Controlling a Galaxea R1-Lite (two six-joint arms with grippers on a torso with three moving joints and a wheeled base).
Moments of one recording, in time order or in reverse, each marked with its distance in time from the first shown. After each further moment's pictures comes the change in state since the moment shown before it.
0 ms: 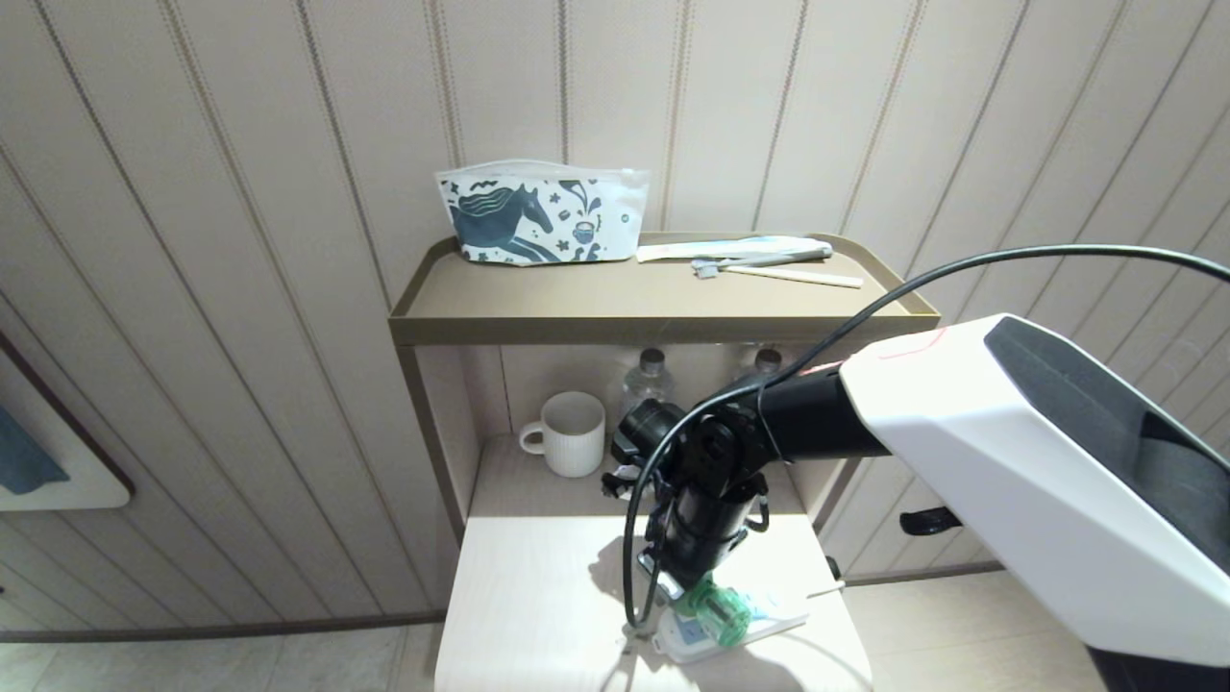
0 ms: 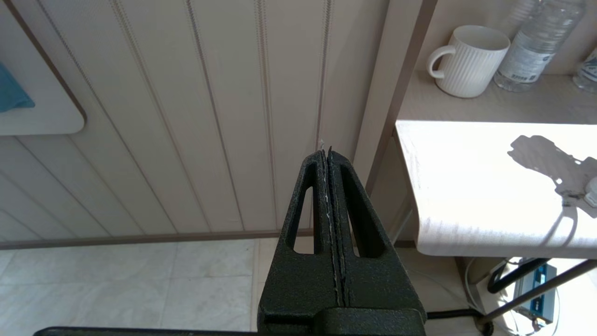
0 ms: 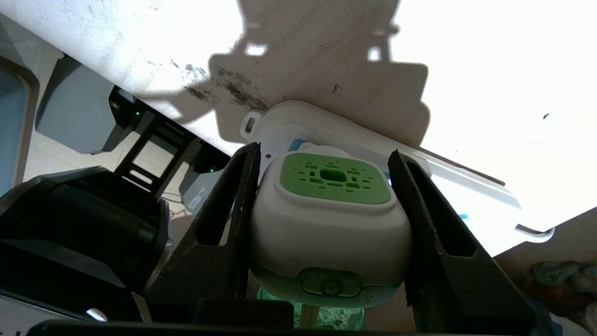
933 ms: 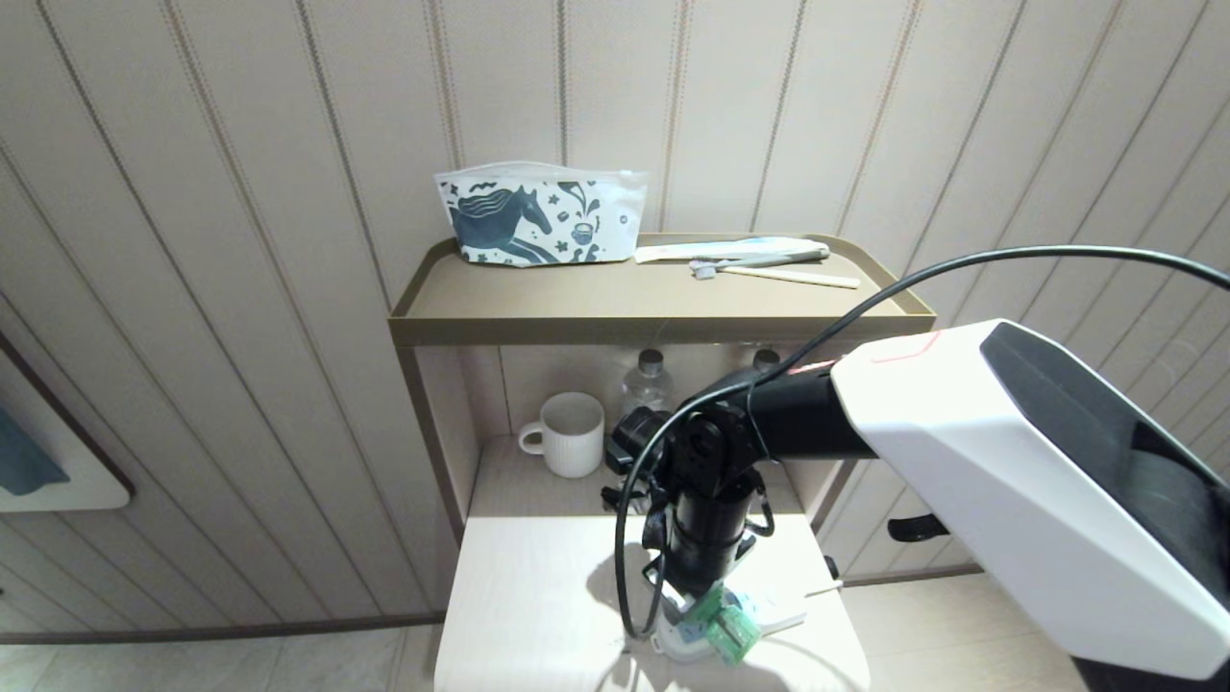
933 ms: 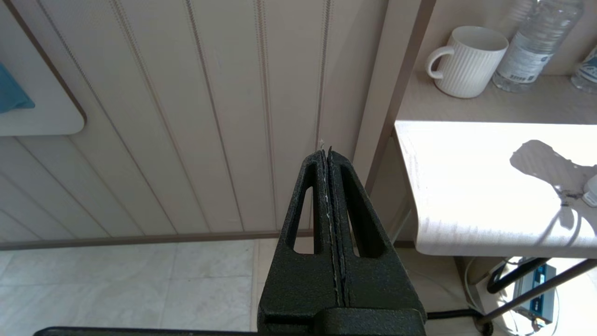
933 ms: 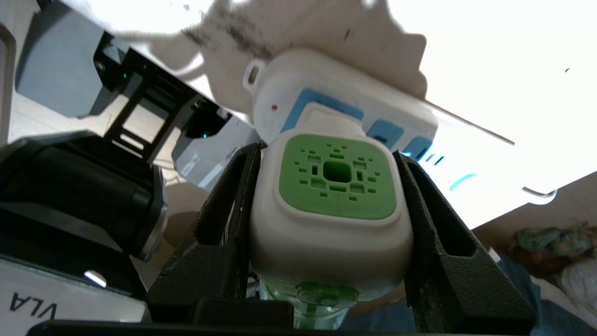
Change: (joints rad) left arm -0.001 0.000 0.000 0.000 0.000 0.000; right arm 0.020 0.053 -0.102 0.126 0.000 -0.001
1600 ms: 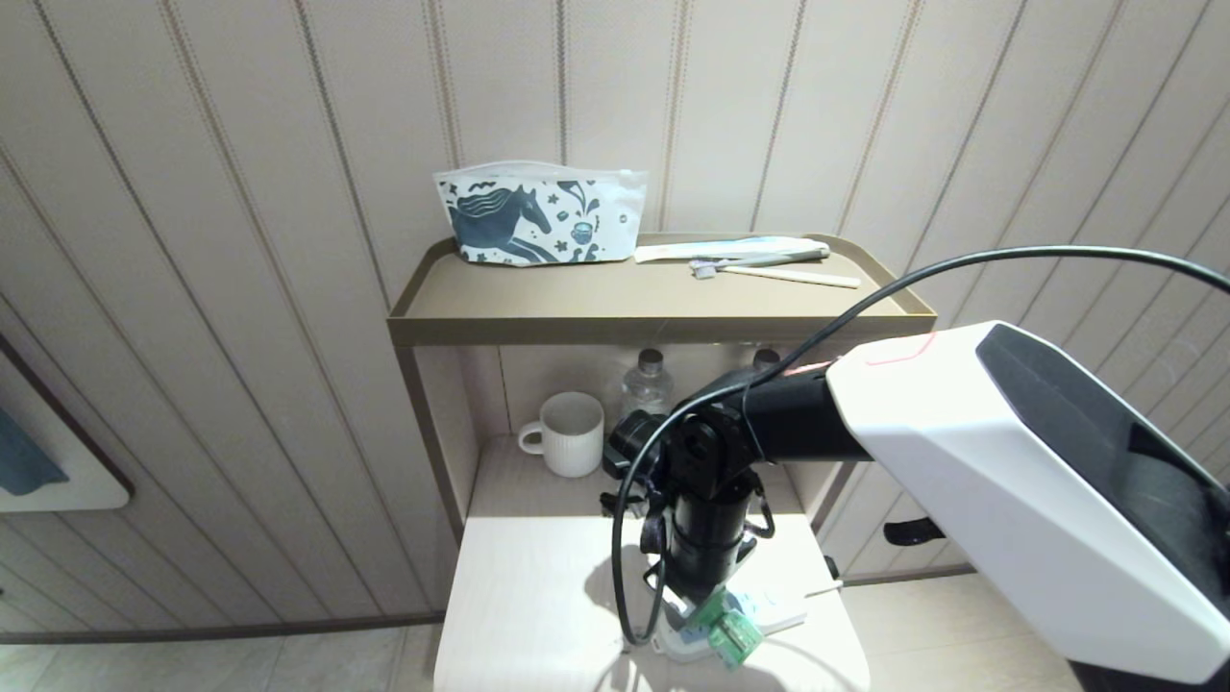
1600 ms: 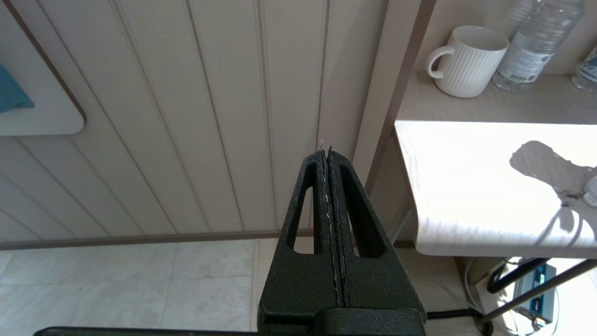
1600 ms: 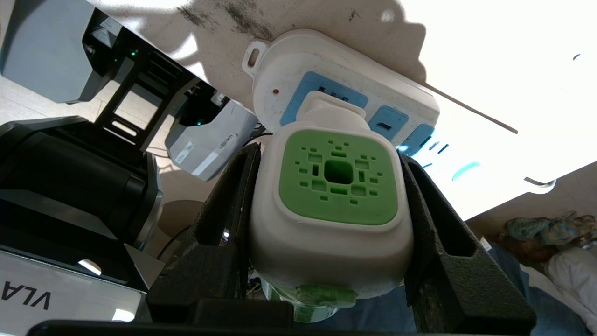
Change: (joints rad) left arm 0.000 0.000 0.000 0.000 0.000 0.000; right arm 0.016 -0.006 -0.027 0.037 0.000 -0.004
